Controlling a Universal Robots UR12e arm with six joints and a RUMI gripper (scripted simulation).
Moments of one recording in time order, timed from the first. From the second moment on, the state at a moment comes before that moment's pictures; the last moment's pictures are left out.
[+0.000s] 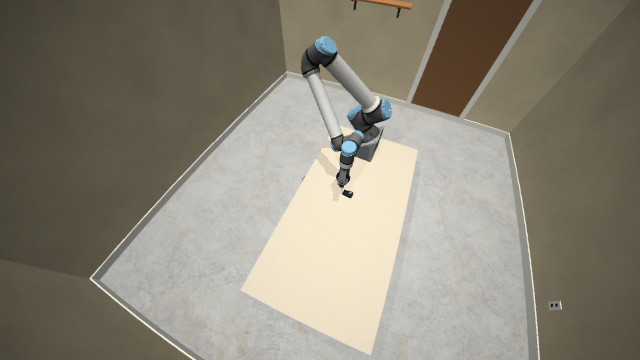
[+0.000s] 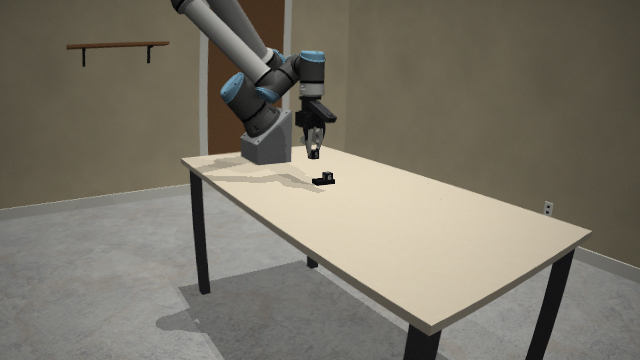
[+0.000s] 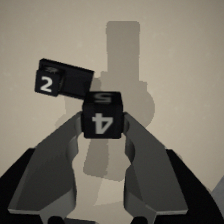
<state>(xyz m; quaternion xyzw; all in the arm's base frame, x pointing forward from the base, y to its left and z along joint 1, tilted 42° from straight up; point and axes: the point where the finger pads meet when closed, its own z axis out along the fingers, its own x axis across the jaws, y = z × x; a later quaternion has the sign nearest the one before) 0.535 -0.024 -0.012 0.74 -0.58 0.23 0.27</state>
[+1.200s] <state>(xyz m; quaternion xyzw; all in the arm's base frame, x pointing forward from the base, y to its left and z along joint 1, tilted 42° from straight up) 0.533 -0.046 0.004 0.46 -0.81 0.32 0.16</state>
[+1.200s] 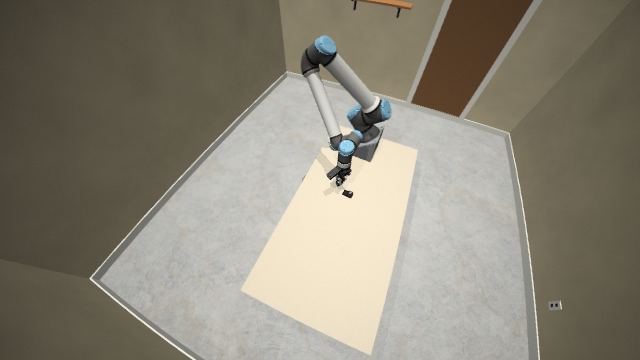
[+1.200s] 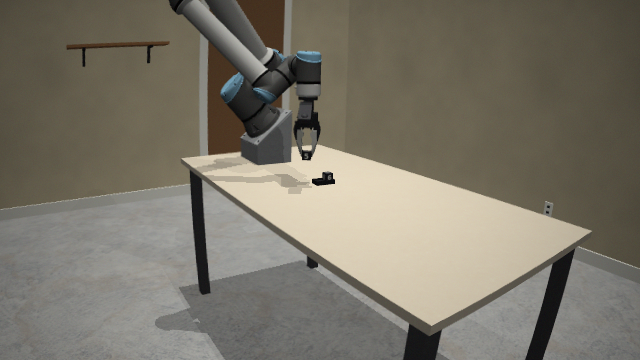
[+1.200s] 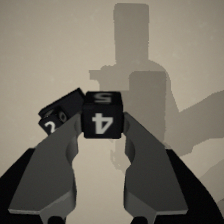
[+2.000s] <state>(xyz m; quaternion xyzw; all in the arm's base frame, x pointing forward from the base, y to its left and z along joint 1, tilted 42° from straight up) 0.527 -0.059 0.013 0.24 -0.91 0.35 0.07</state>
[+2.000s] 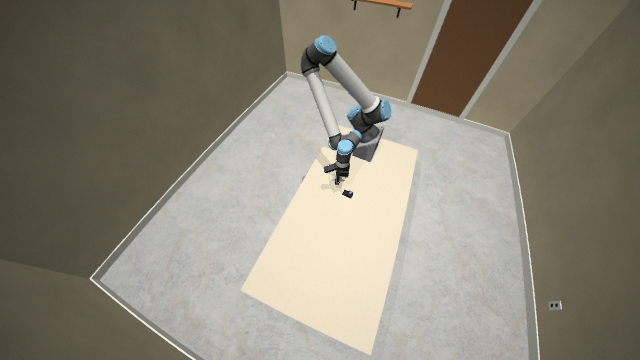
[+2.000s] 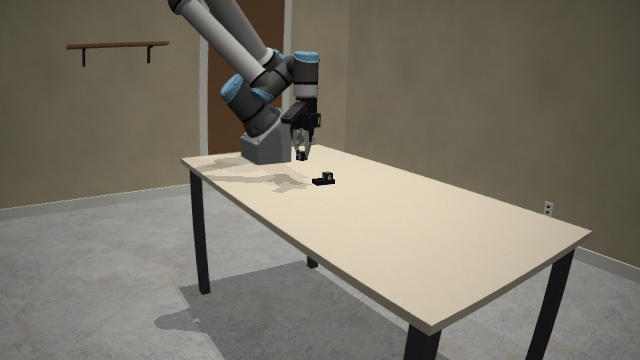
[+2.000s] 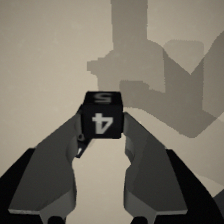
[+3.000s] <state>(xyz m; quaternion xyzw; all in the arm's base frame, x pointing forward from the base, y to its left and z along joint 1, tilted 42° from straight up) 0.518 -0.067 0.018 0.02 -0.94 0.35 -0.01</state>
